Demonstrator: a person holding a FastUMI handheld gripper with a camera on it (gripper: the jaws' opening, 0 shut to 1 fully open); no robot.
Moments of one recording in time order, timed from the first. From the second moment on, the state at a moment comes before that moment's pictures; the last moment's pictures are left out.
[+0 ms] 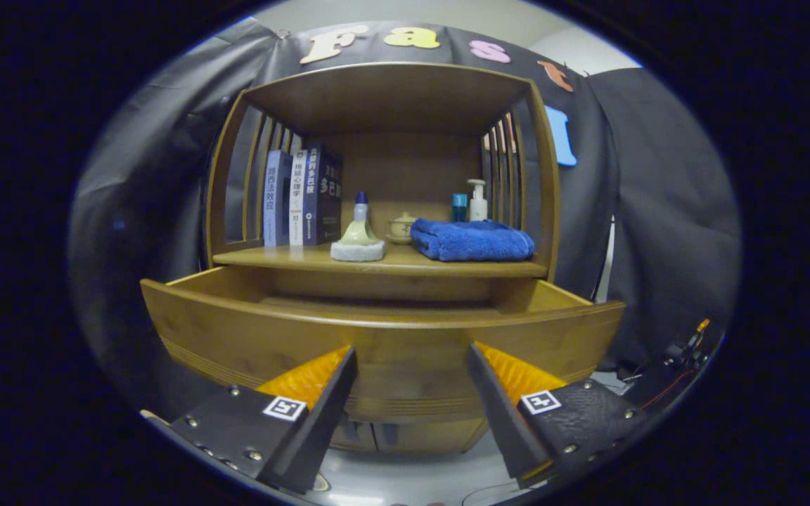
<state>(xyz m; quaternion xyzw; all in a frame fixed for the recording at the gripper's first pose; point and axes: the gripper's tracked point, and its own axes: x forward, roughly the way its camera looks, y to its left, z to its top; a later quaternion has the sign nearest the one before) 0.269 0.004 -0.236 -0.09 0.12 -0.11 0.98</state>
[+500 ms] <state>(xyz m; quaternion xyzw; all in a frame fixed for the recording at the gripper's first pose) 0.326 -0.003 -0.244 -0.07 0.12 -0.14 0.98</state>
